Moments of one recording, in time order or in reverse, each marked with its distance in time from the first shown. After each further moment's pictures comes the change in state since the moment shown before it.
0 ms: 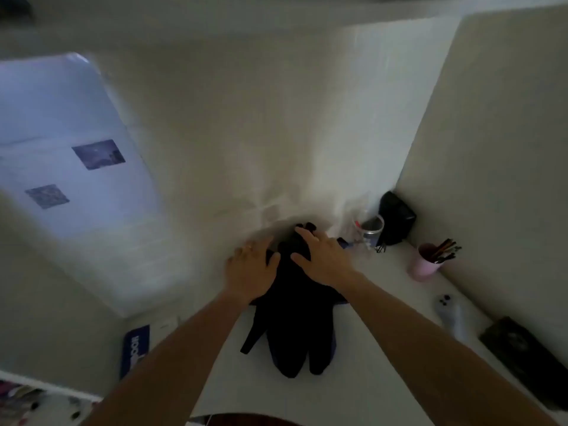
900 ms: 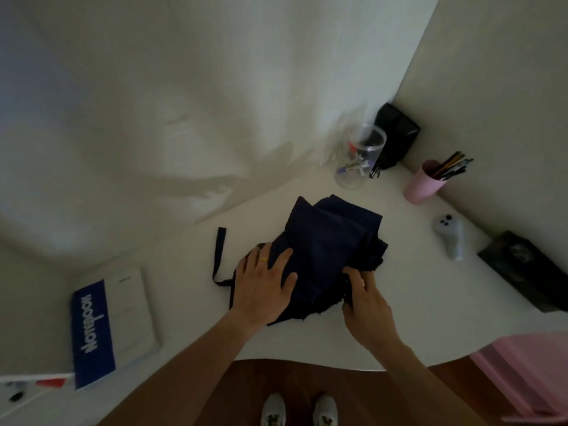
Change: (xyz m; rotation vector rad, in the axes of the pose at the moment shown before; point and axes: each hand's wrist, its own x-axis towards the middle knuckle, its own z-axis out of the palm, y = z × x) left_hand -0.073 -0.047 0.190 0.070 -0.089 0.260; right_hand -0.168 0.085 0.200 0.083 0.148 0.307
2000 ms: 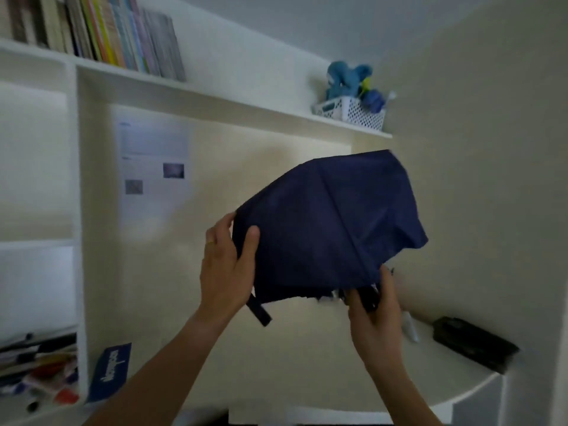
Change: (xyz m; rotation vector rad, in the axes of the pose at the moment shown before) left_hand -0.248 0.076 -0.142 -0.697 1.058 0.205; right_hand -0.224 -0.058 -0.088 0.872 0.895 -0.541
